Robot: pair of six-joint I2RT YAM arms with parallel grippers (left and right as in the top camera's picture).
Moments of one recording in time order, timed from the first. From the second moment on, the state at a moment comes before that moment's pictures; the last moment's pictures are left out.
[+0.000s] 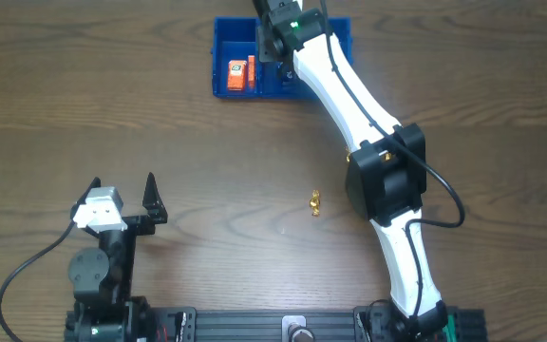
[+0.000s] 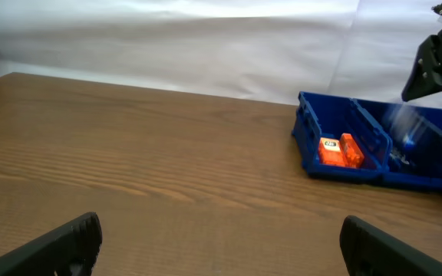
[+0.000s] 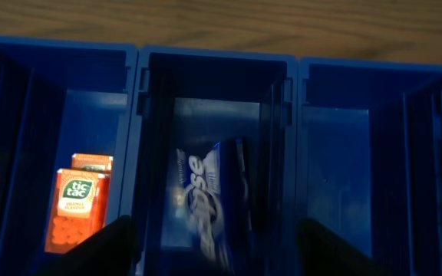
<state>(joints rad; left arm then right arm) 0.03 0.02 0.02 -0.12 0.02 -0.11 0.47 2.36 2.25 -0.90 0.25 0.36</state>
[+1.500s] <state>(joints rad) 0.03 0.02 0.02 -0.12 0.02 -0.11 0.65 1.69 0.92 -0.71 0.05 0.63</state>
